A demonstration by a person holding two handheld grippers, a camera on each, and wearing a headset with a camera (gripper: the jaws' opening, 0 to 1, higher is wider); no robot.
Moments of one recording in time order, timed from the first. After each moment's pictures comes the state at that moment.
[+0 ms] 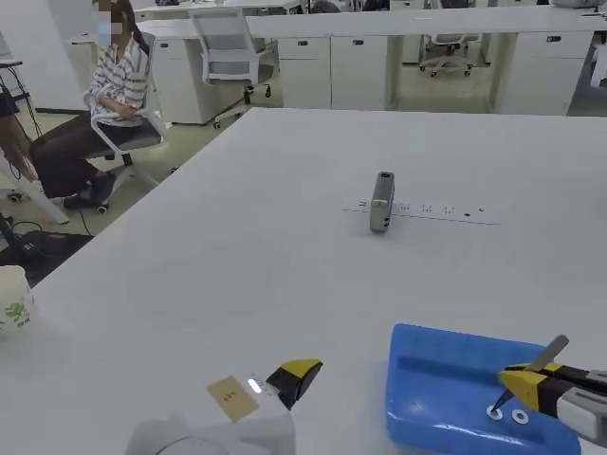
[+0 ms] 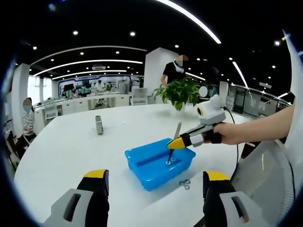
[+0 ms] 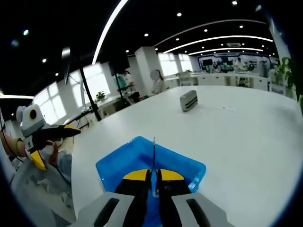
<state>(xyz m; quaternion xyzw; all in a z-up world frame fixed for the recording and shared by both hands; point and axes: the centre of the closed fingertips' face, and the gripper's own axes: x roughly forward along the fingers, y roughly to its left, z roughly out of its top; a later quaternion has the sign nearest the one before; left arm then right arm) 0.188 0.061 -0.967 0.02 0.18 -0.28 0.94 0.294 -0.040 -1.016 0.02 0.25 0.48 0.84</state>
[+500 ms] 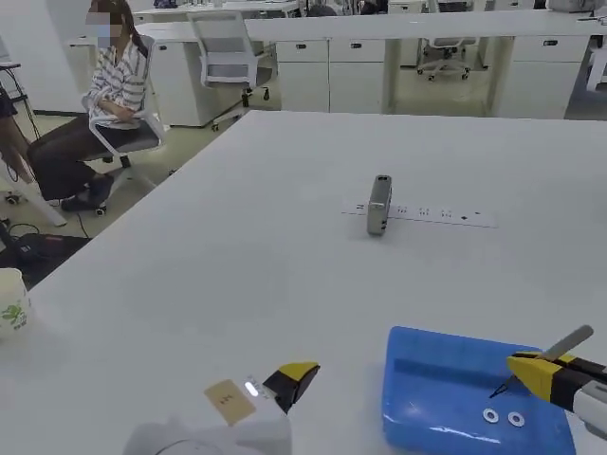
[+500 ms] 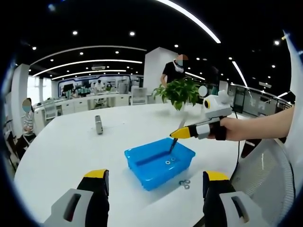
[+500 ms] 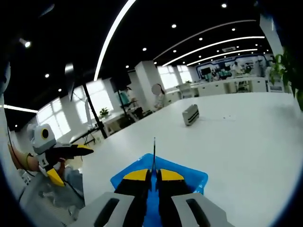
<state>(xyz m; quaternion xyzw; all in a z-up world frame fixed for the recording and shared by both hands) 0.187 0.060 -0.968 0.03 0.18 -0.29 0.94 0.284 -0.043 -0.978 0.08 0.20 0.48 0.85</state>
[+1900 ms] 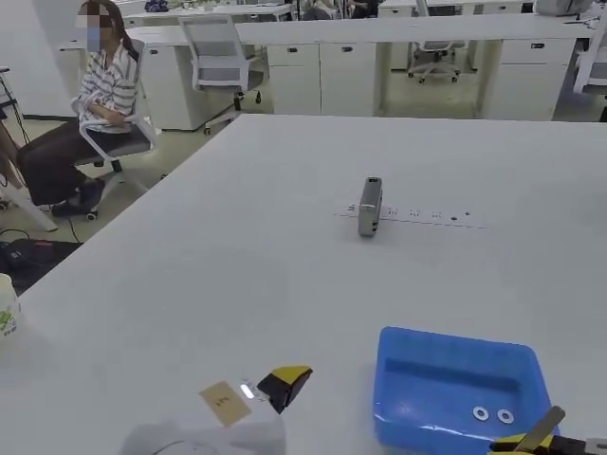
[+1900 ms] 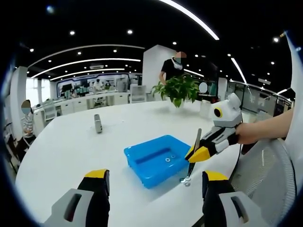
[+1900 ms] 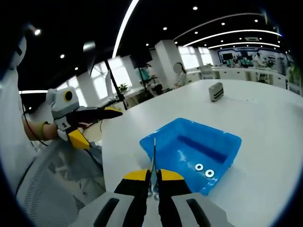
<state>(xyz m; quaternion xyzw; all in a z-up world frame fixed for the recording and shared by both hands) 0.186 0.060 -0.971 0.04 0.19 -0.29 0.94 0.206 -0.031 -1.019 0.01 0.27 0.57 0.78</state>
